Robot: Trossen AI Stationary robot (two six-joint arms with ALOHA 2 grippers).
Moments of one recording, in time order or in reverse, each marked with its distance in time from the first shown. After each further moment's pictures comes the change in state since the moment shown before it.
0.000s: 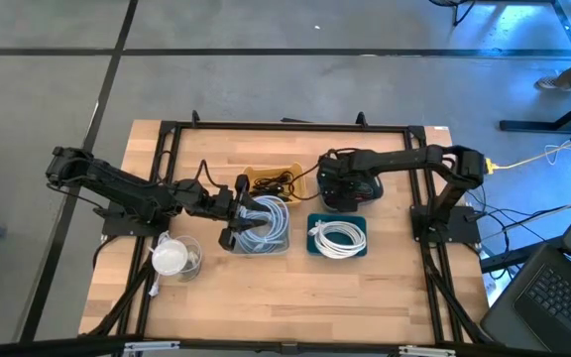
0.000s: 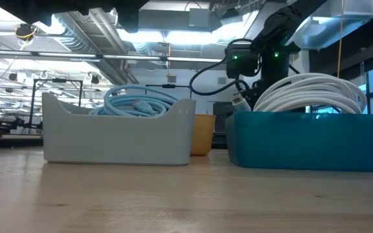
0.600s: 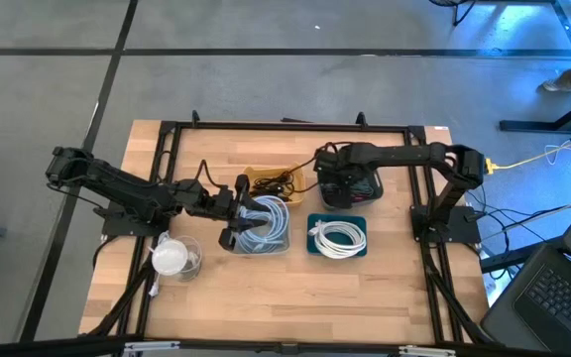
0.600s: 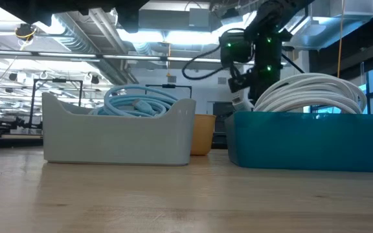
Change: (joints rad) left arm 0.000 0.000 0.000 0.000 0.000 0.000; right arm -0.001 0.000 0.135 -0.142 -0.058 0.147
